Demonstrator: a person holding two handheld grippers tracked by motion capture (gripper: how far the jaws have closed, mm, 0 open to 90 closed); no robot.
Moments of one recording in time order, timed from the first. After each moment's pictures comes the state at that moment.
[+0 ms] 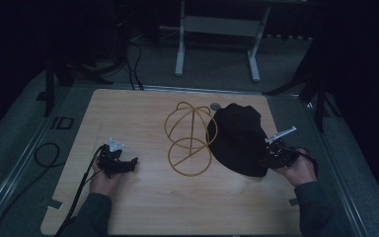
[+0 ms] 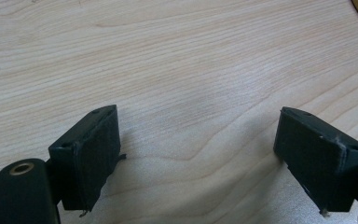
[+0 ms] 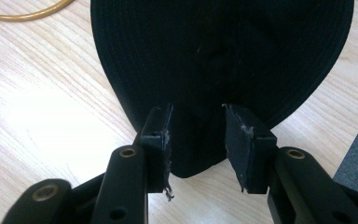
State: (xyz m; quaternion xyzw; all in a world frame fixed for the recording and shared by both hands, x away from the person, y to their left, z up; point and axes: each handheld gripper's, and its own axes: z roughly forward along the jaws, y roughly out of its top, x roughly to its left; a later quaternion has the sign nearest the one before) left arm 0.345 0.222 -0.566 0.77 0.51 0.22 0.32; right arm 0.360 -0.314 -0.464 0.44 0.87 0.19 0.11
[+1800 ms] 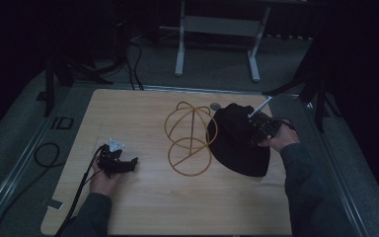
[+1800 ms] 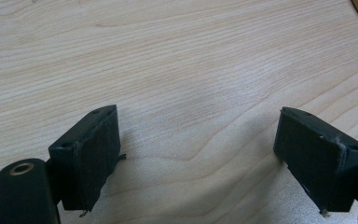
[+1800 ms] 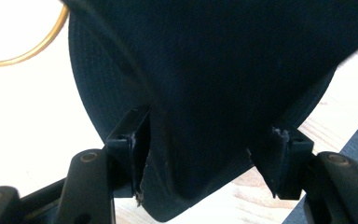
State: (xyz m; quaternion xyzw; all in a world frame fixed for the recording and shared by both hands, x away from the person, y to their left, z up) left arm 0.345 0.222 -0.566 0.77 0.51 0.22 0.32; right arm 0.445 -0.270 -0.438 0.45 0.89 0.09 0.06
